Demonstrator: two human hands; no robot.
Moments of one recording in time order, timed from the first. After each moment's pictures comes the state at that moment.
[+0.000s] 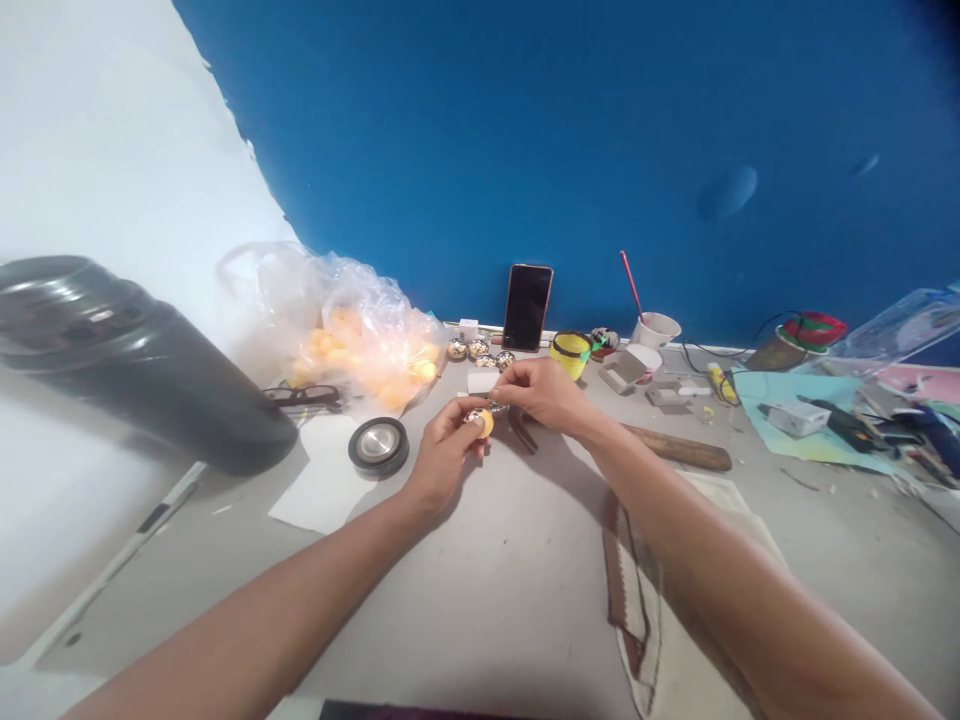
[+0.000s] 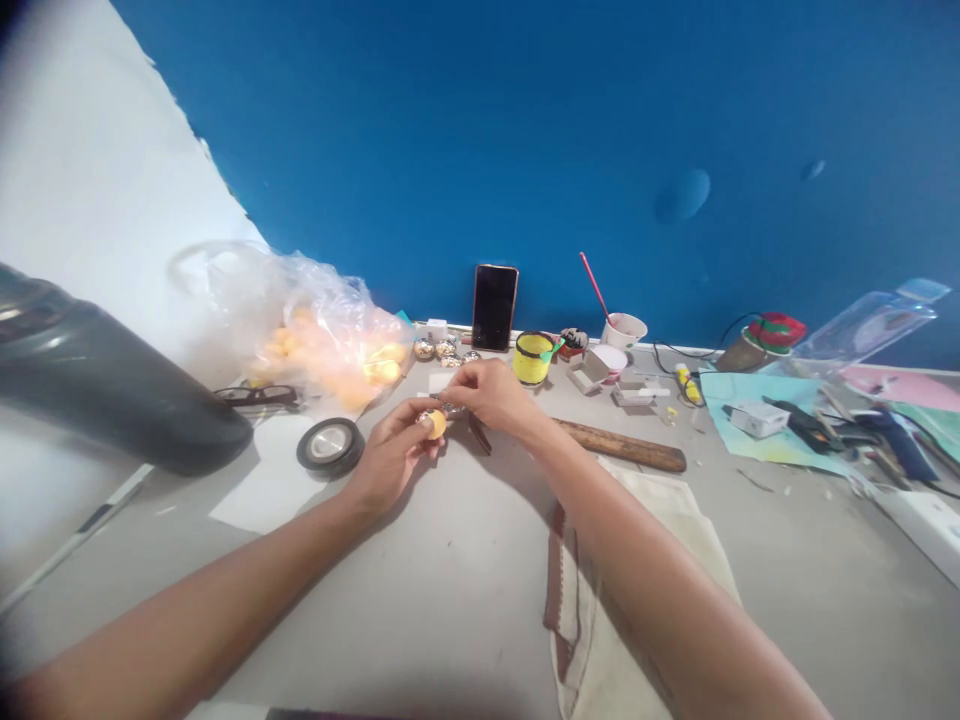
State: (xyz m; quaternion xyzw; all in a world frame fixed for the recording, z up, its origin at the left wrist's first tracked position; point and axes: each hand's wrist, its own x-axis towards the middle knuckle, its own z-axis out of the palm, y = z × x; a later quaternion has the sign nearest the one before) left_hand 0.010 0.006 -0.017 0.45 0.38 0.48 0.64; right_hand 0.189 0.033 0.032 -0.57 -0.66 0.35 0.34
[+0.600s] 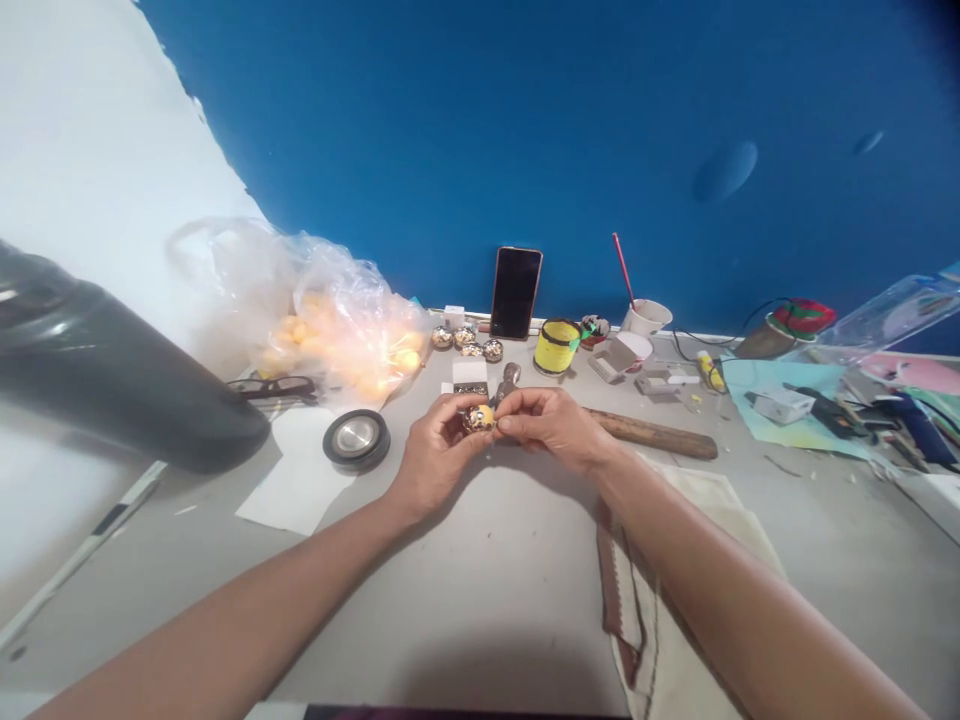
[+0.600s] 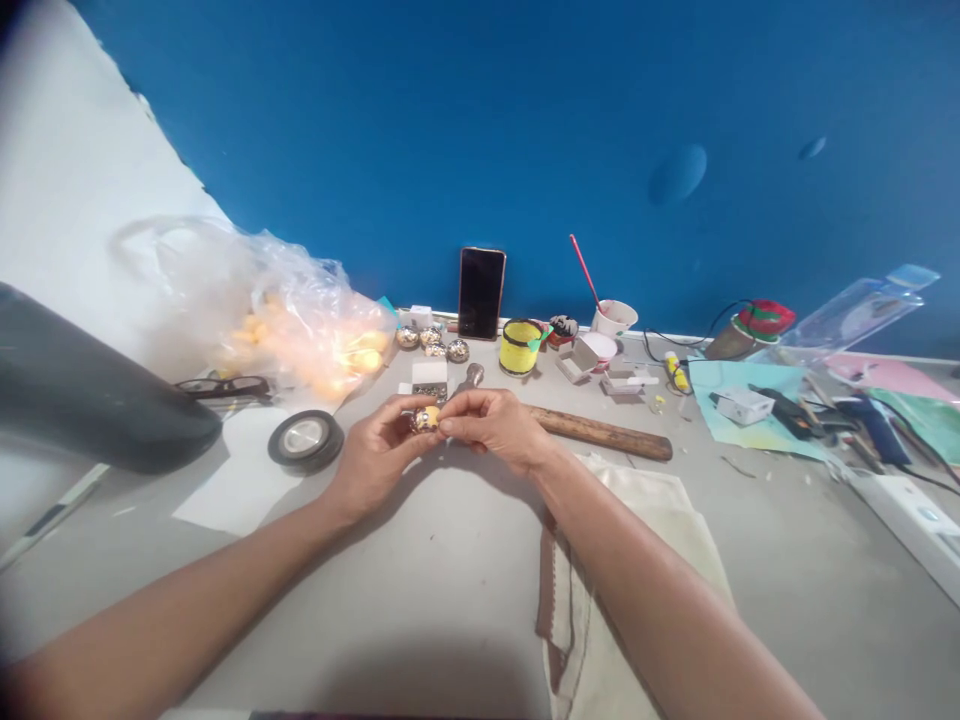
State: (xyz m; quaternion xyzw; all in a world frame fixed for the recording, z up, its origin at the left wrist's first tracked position) left_hand 0.008 -0.002 -0.018 0.62 0.42 0.44 0.50; right_hand 0.201 -0.010 0.004 -0.45 -0.47 0.63 0.43
